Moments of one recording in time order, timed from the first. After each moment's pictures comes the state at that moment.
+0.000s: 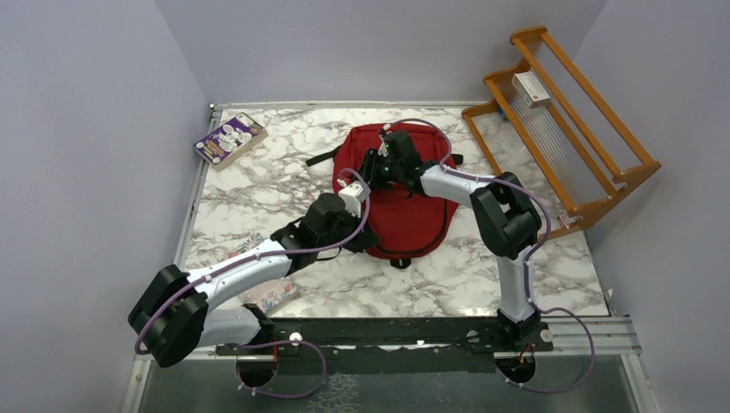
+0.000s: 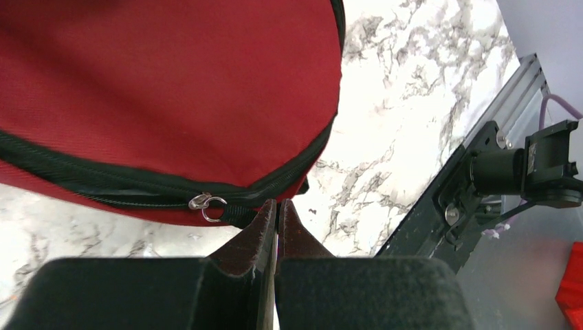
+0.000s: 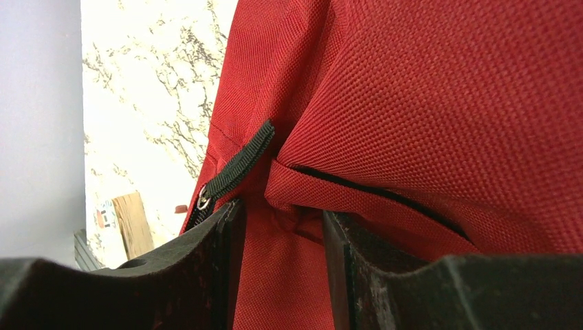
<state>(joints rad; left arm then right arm) -0.76 1.19 0.64 0.05 0.24 -0.51 0.59 2.08 1.42 0.03 -0.28 0.66</state>
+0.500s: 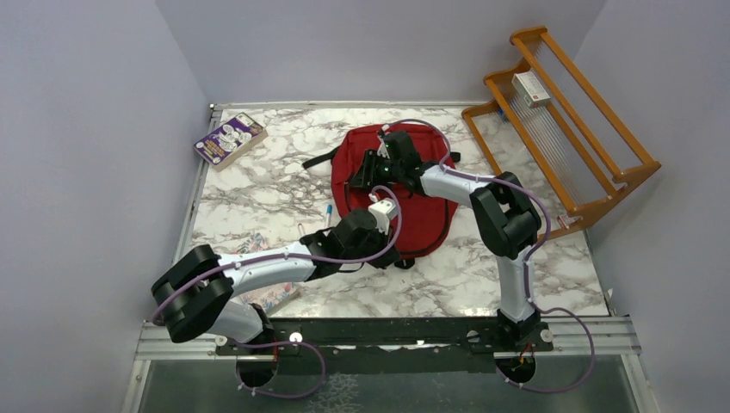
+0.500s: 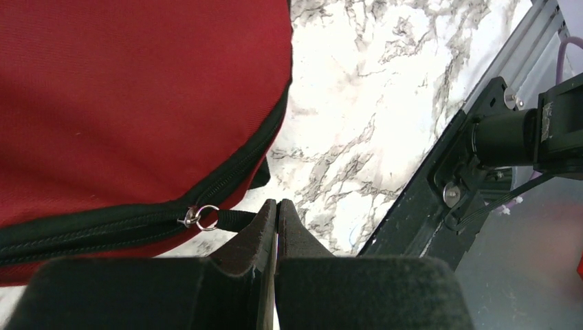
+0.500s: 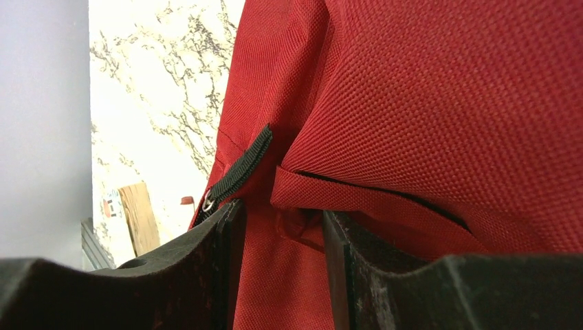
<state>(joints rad) -0.97 1.35 0.68 0.13 0.15 -0.53 0.59 2.08 1.42 0.03 -0.30 0.66</state>
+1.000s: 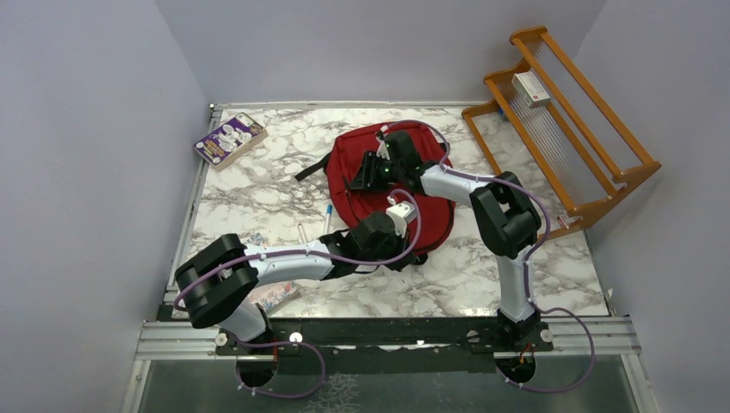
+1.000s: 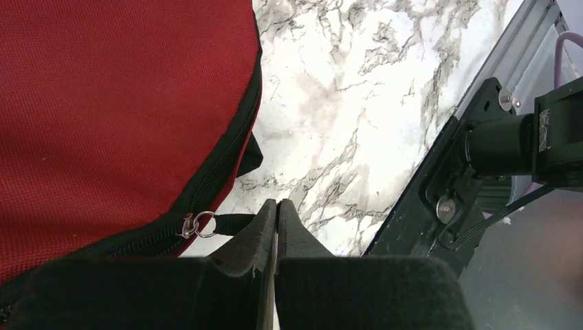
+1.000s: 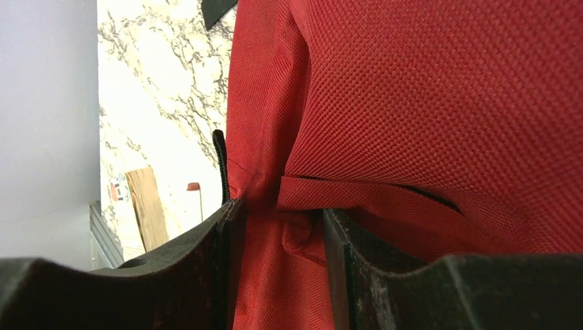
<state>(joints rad) -1.05 1.51 0.76 0.21 0.12 -0.53 0.59 2.09 1.43 0.02 -0.36 0.65</state>
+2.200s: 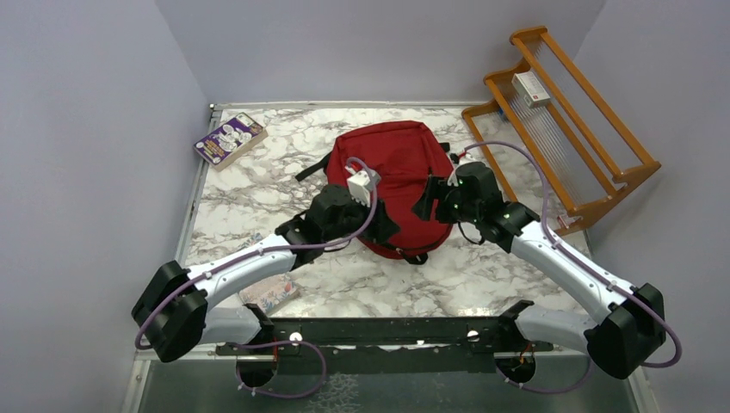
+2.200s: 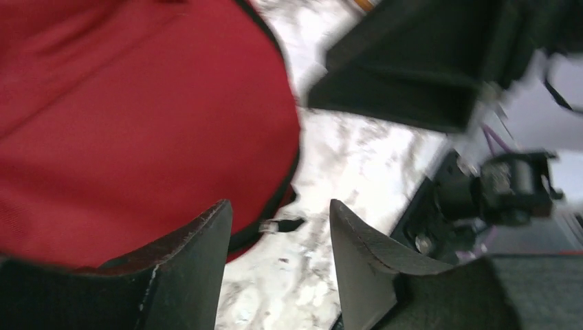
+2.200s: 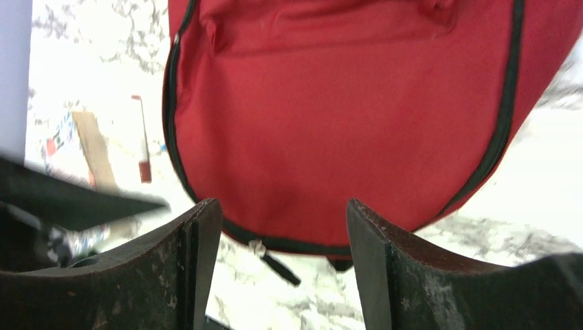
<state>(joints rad) -0.85 1.26 0.75 0.16 0.25 -0.46 0.57 1.16 0.89 -0.35 0.01 0.54</state>
